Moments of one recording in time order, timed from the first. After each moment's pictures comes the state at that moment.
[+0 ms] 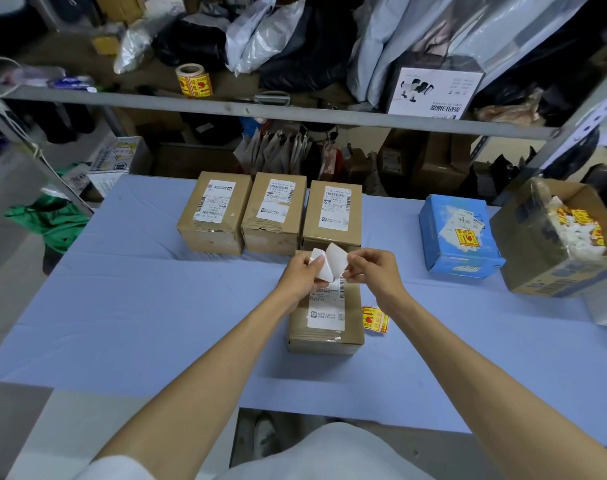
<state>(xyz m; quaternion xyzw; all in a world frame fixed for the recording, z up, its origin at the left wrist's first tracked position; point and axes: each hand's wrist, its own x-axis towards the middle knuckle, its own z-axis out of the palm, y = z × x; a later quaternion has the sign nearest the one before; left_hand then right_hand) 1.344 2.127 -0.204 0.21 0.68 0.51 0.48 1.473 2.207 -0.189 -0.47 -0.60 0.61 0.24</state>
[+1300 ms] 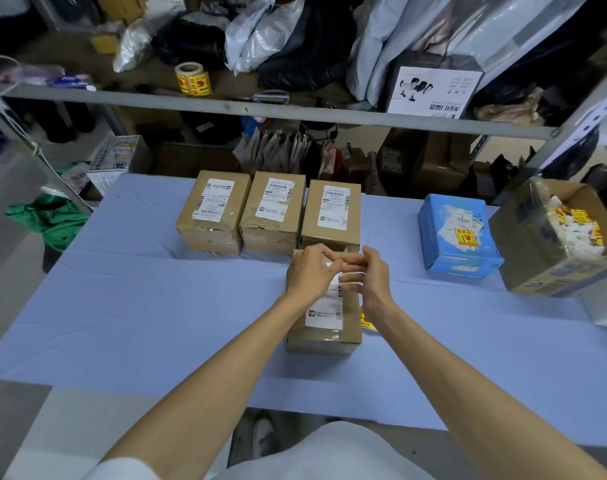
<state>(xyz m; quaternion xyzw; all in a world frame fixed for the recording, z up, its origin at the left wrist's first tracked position) 1.362 2.136 -0.192 0.39 0.81 0.36 0.24 1.463 2.190 -0.189 -0.54 -0.41 0.68 0.29</state>
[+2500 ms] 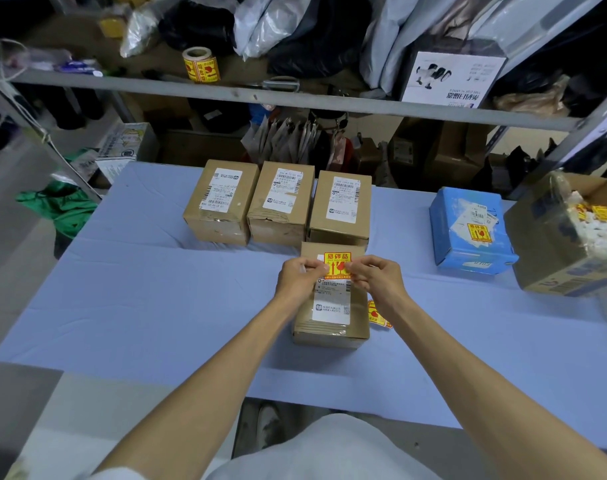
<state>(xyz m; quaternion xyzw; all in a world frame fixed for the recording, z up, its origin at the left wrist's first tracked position) 1.344 2.109 -0.225 0.19 0.74 0.49 0.41 1.473 2.196 -0.207 -0.51 -0.50 0.67 0.22</state>
